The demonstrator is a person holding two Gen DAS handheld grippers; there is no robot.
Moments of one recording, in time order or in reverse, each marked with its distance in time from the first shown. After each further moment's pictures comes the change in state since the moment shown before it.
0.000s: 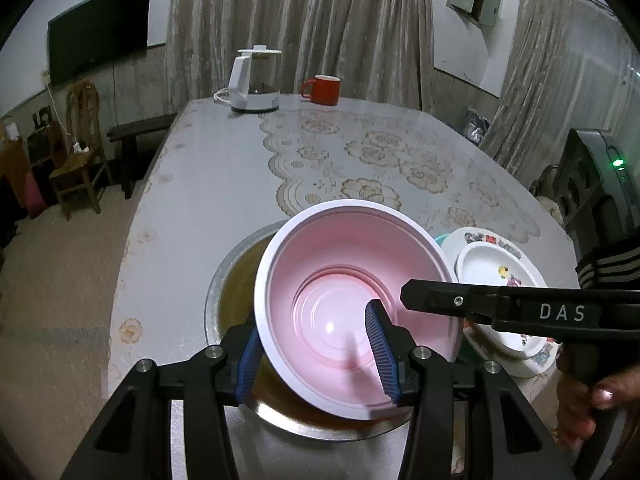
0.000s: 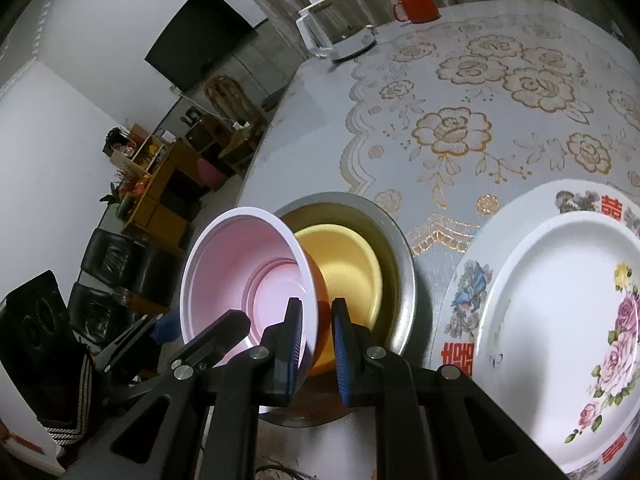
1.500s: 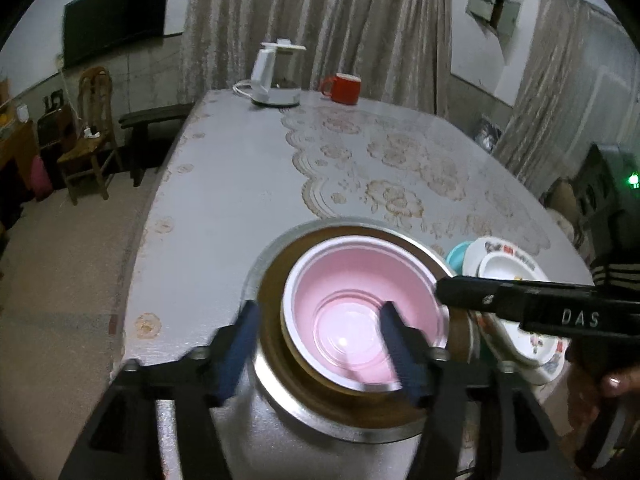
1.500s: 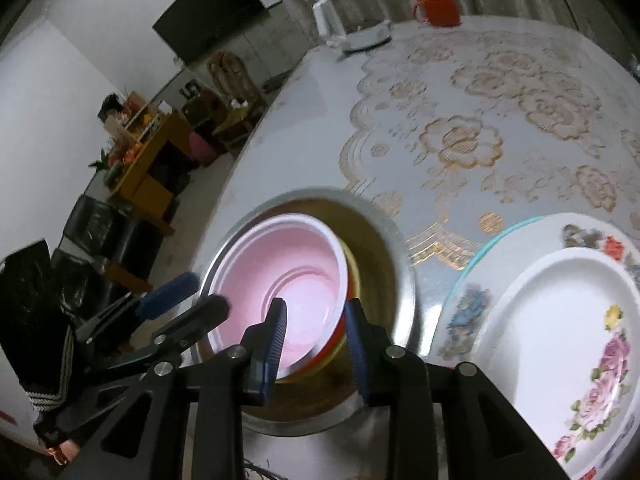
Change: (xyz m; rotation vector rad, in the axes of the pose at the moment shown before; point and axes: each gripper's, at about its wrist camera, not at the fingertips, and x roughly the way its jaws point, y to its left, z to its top) left arm -0.006 0.029 0.000 -0.069 -0.013 0.021; right arm 0.009 0.006 0.009 -0.111 0.027 -0.077
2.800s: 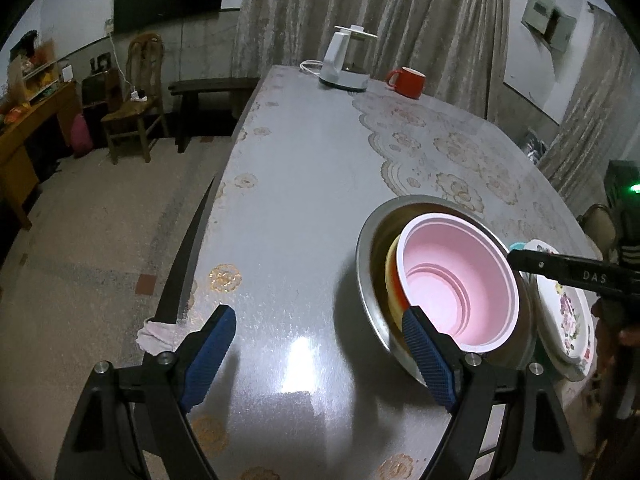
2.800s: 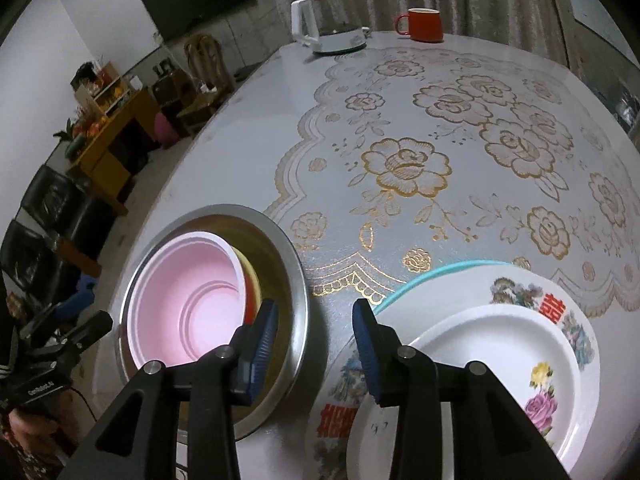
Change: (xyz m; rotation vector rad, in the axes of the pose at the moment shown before) left arm -0.002 0.050 -0.021 -0.120 0.068 0.122; right arm 0.005 -0.021 0.020 -0.110 0.050 -0.188
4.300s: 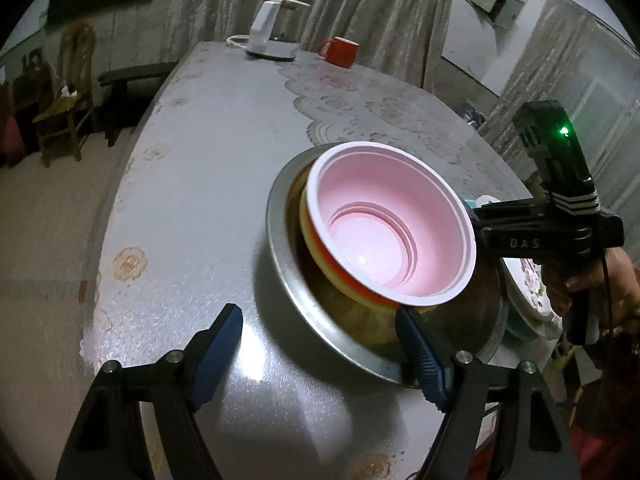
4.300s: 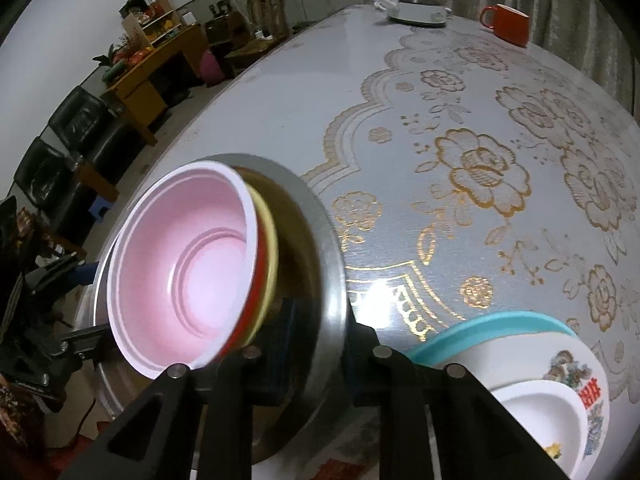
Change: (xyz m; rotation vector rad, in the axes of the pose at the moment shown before) left arm 0.032 -0.019 -0.012 0.105 0.076 -0.245; right arm 0.047 0.021 0.011 -0.234 0.140 0.080
